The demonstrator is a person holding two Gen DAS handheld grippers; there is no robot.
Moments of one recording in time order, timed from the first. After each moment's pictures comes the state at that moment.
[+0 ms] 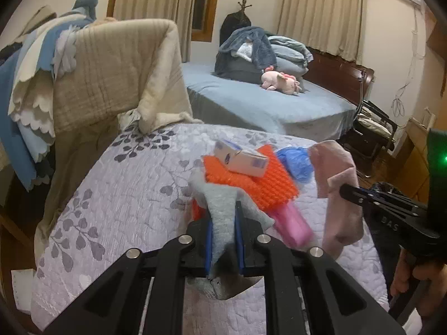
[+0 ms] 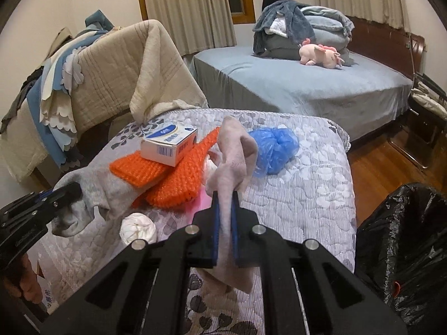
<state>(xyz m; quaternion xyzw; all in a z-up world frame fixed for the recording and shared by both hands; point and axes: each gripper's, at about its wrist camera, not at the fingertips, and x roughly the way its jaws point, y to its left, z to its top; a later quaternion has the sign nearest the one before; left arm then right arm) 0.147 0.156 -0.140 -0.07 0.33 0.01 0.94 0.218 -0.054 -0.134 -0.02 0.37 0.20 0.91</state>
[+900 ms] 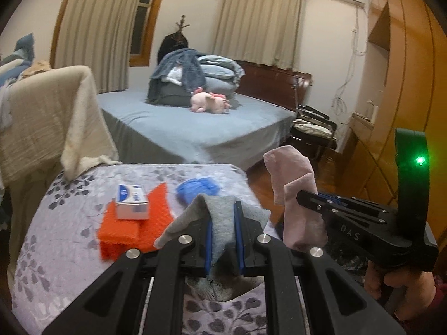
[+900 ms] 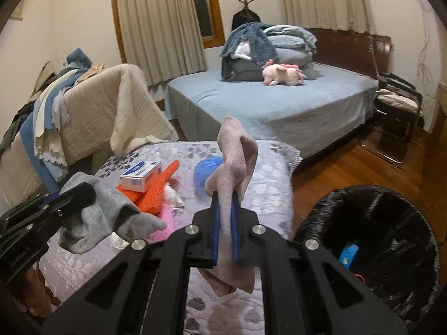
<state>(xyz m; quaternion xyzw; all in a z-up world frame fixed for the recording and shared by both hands) 0.145 0.046 -0.084 -0.05 0.27 -0.14 0.95 0.184 -0.141 -0.076 0.02 0.32 0.13 0.94</state>
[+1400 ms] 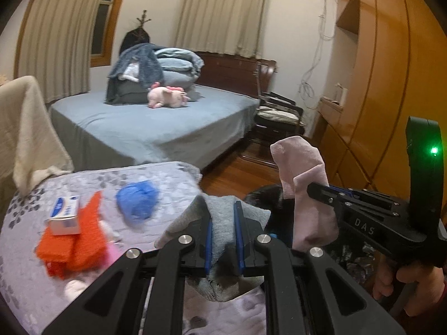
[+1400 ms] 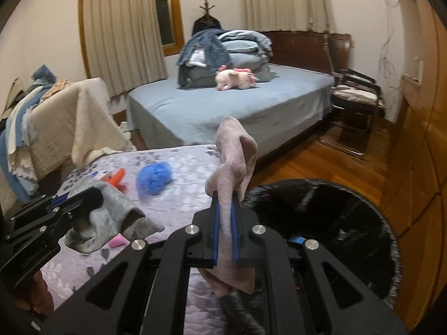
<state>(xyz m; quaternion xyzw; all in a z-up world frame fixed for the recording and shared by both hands) 0.169 -0.043 -0.086 -0.02 0.28 -0.23 0.93 0.162 -0.229 -0.068 0.02 0.31 0.03 0.95</state>
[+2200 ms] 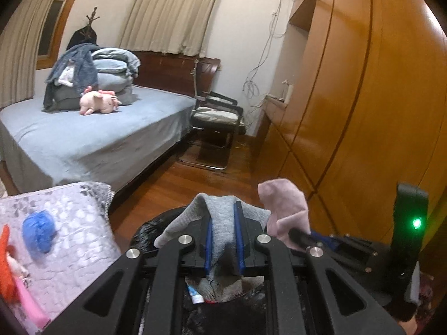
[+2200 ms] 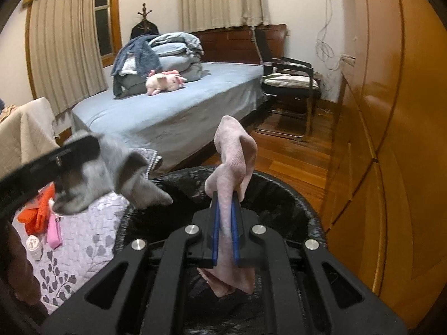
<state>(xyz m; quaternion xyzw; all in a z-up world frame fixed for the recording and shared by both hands) 0.189 -0.181 -0.070 -0.04 0.26 -0.37 0.89 0.122 -0.352 -0.084 0.05 0.31 -0.12 0.94</state>
